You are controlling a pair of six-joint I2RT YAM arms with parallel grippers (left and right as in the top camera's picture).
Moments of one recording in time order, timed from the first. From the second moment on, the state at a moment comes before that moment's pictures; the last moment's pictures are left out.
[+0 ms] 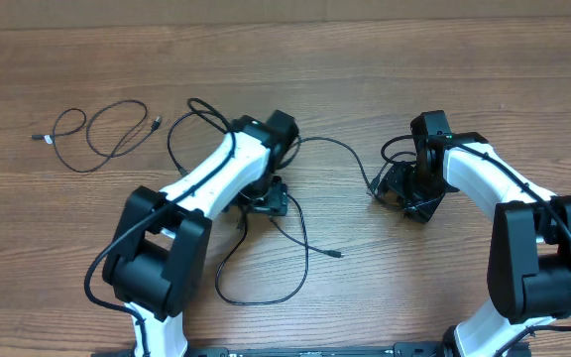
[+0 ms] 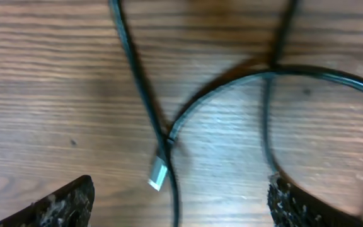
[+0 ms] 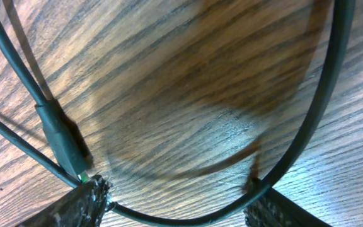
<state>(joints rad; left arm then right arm) -0.49 1.97 1.38 -1.14 -0.09 -0.47 0.11 1.83 1.07 -0.80 -0.20 0.74</state>
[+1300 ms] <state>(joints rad) -0.46 1.91 1.18 -0.83 -0.05 -0.38 0.11 1.83 1.08 -0.79 -0.19 0.75</state>
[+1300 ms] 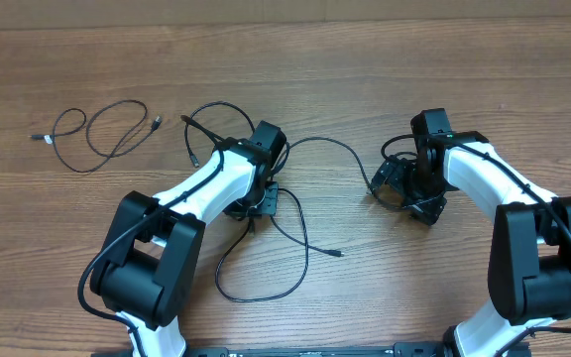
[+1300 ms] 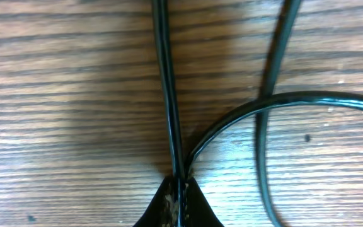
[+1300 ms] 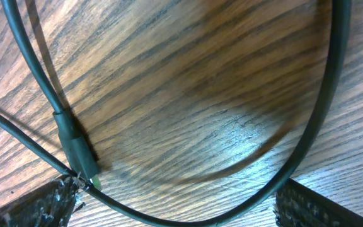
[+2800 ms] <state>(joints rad) -0.14 1.38 1.14 -0.37 -0.82 -0.18 0.11 1.82 1.07 -0.54 -0.14 0.74</state>
